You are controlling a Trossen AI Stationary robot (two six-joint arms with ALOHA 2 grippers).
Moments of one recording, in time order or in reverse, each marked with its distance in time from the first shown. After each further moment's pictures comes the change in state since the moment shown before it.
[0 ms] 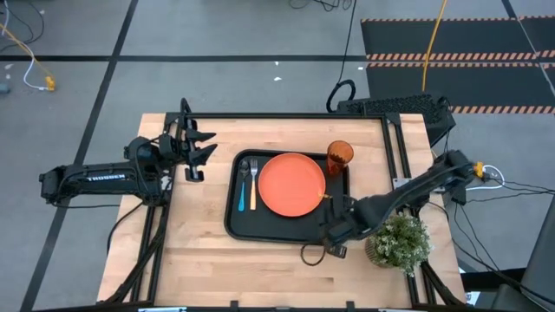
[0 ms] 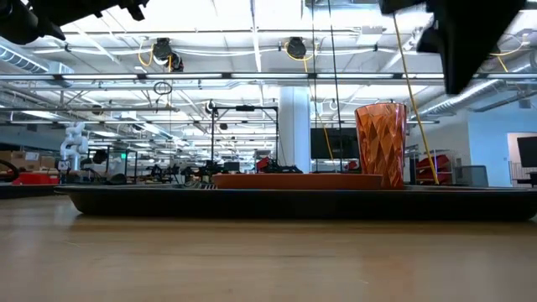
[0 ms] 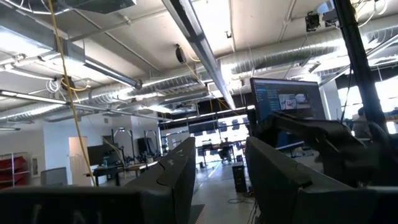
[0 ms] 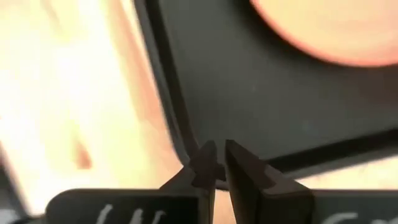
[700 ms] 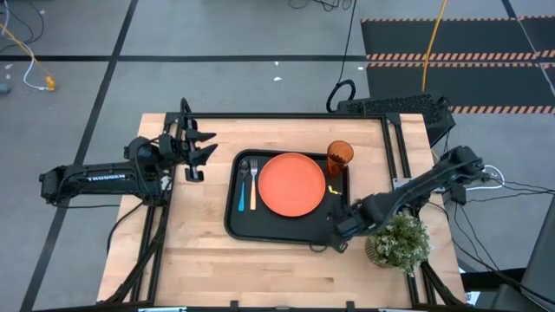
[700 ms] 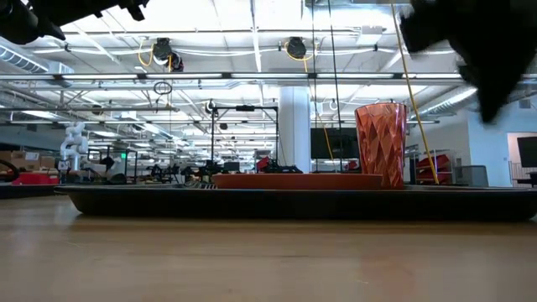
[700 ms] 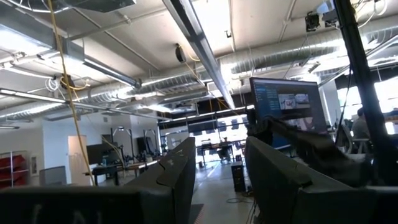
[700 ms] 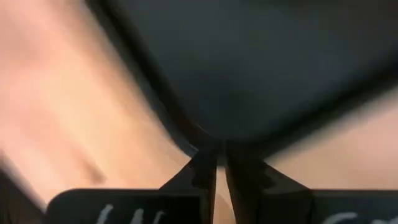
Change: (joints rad) left arm 0.000 0.000 0.000 -0.002 0.000 -0.005; right arm -0.009 -0.121 -0.203 0.138 -0.055 0.309
